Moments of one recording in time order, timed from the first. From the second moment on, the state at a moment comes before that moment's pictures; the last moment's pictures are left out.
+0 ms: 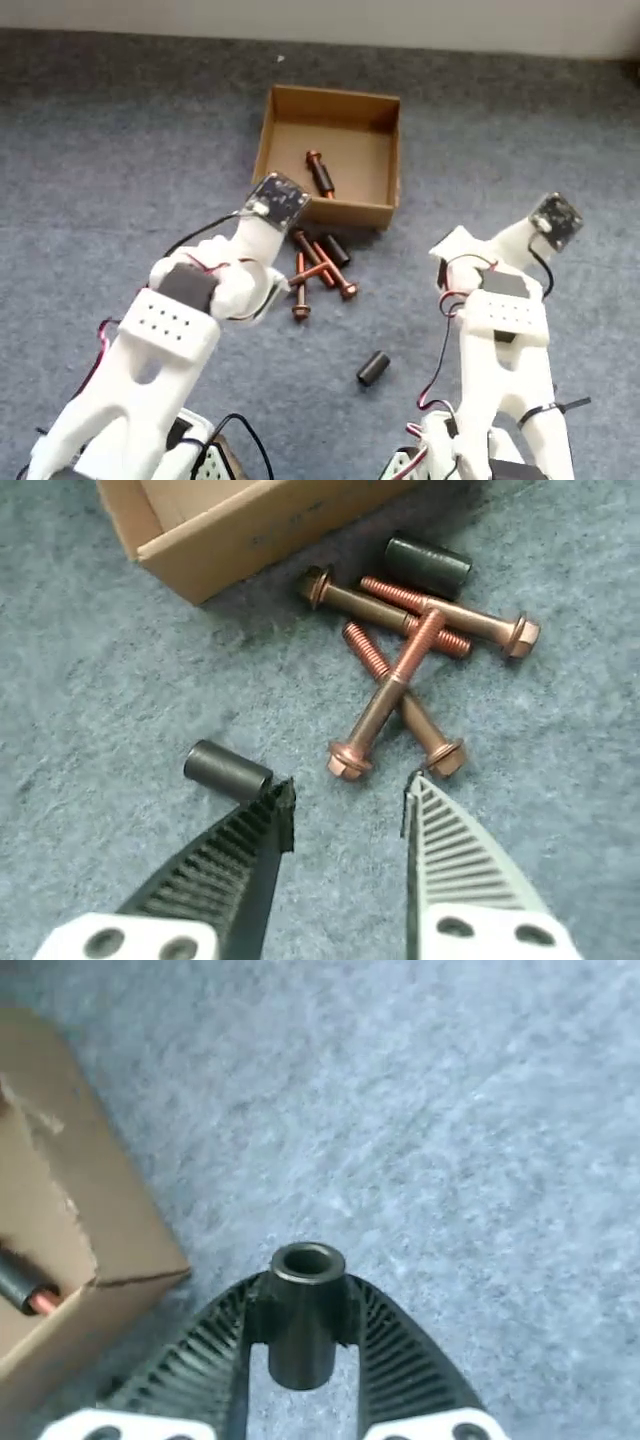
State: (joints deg) left arm 16.9 -39.0 49.4 61.3 -7.3; right arm 2.1 -31.3 55.3 38.4 -37.9
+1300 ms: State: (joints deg) left arm 23.7 11.6 22.7 49.5 -7.5; right arm 3.3 -31.3 55.3 38.4 -39.6
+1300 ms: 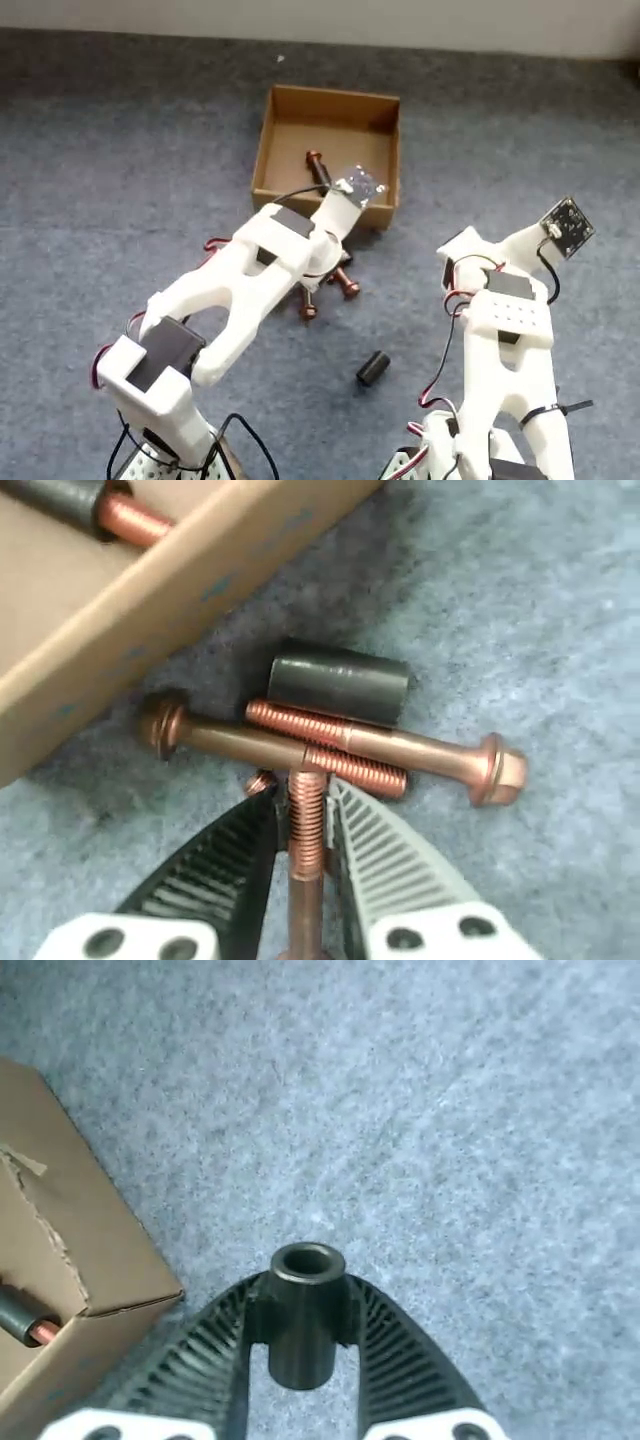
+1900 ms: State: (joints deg) left arm 22.5 2.6 21.1 58.9 11.6; right arm 3.3 -31.3 55.3 38.4 -39.6
